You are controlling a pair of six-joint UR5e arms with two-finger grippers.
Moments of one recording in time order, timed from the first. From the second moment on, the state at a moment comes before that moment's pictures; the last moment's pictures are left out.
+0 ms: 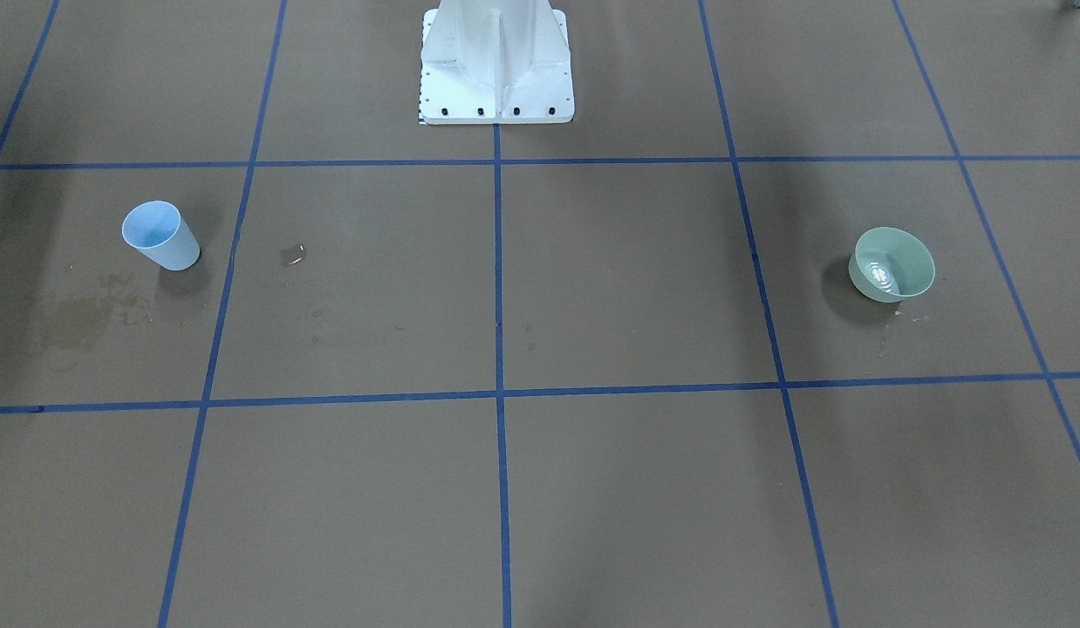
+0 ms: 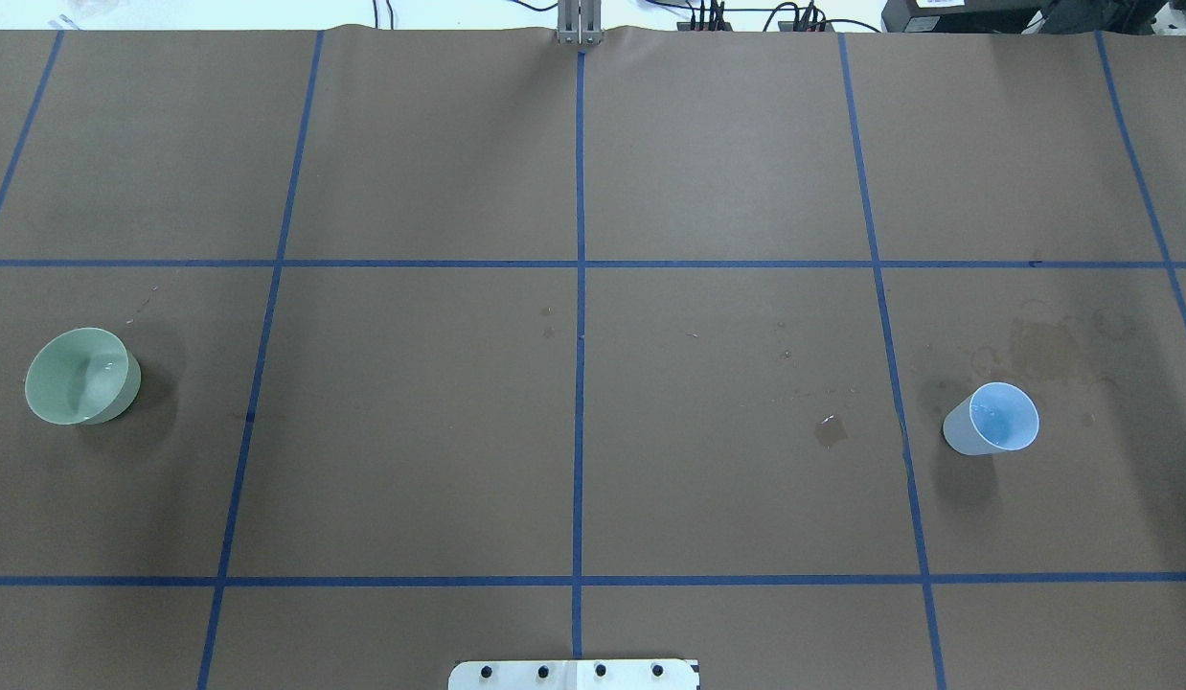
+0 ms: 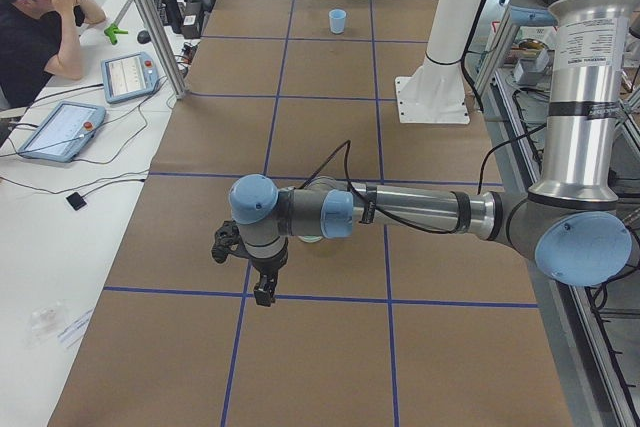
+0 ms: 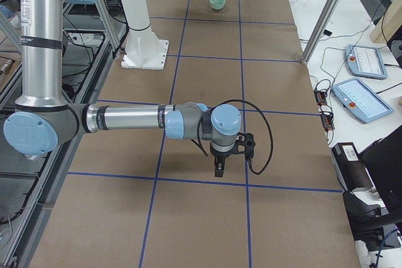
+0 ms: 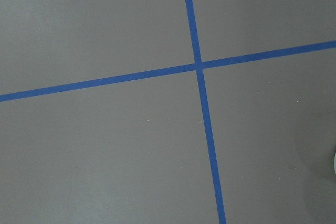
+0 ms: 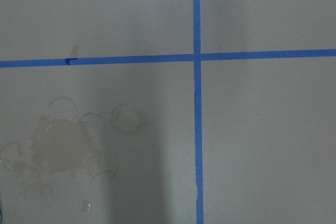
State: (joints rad) left arm -1.56 -1.57 -1.64 -1.50 -2.30 0.15; right arm 1.56 -1.65 1.72 -1.61 2.40 0.07
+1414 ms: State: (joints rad) left arm -1.61 -1.52 -1.76 -1.54 -2.43 0.09; right arm 1.56 -1.66 1.74 -1.61 2.42 0.07
